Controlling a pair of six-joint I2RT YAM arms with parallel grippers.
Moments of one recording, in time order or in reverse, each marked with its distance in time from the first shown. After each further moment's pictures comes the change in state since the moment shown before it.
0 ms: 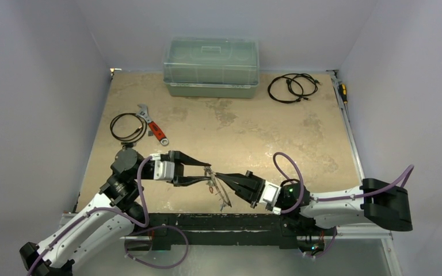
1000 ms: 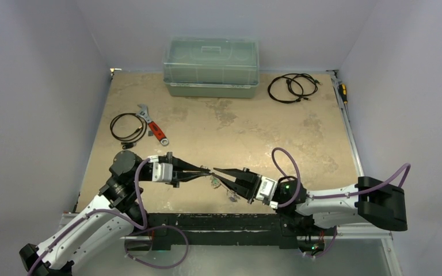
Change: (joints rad) left arm -0.001 -0.010 -0.019 0.037 -0.008 -0.007; right arm -0.036 0.061 0.040 0.021 -0.045 0.058
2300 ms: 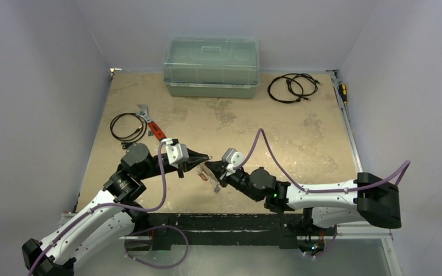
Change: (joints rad) left arm 0.020 0.050 0.010 -0.188 -0.322 0.026; right arm -0.003 0.057 0.213 -0.698 0.418 0.342
